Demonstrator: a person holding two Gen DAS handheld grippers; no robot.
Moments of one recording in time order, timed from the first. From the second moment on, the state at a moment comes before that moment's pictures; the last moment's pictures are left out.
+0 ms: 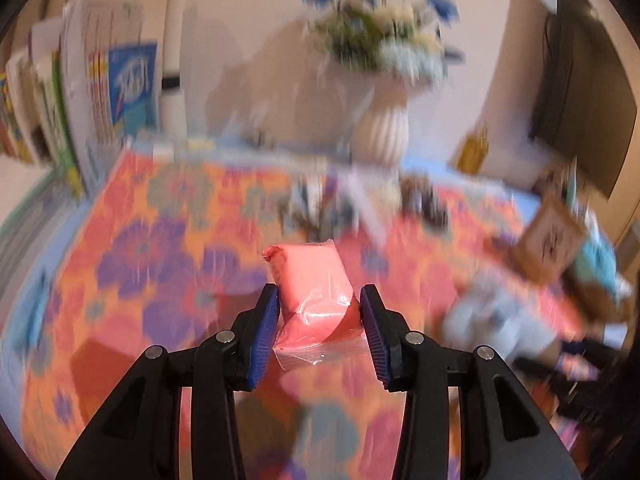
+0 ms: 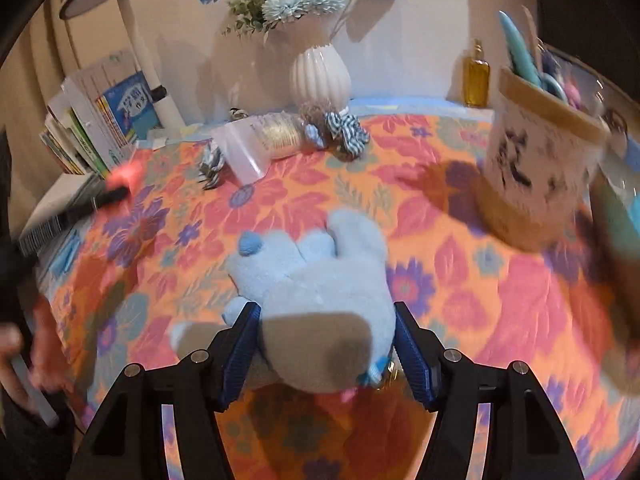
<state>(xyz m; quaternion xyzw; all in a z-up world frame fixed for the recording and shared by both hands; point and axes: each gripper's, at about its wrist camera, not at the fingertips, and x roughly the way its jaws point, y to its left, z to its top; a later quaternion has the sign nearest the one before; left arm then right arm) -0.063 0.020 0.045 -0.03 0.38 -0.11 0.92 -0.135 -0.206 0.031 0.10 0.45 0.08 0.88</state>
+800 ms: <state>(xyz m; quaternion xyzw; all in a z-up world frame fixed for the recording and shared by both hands) -0.091 -0.002 0.010 -0.01 0.42 -0.10 0.90 -0.150 -0.214 0.021 0.12 0.46 0.07 0.88</state>
